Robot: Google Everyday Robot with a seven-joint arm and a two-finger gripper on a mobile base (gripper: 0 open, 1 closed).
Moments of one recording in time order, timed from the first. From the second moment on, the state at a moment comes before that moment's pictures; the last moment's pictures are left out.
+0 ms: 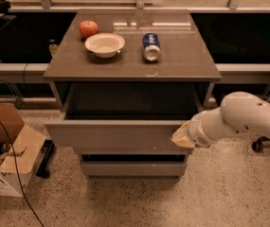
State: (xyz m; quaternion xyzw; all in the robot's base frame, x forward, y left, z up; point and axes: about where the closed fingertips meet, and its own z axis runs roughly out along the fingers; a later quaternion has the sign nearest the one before) arm 0.543 -0.163 0.669 -0.53 0.79 0.09 0.29
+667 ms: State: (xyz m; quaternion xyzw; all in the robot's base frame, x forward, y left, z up) arm 0.600 -0.153 0.673 -0.53 0.78 0.09 0.33
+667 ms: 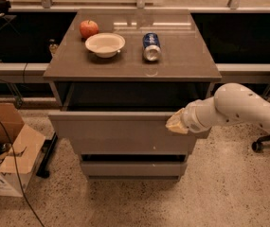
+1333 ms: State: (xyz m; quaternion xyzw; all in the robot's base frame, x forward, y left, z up) arm 0.632 -0.149 0.676 -0.52 0.77 0.09 0.35
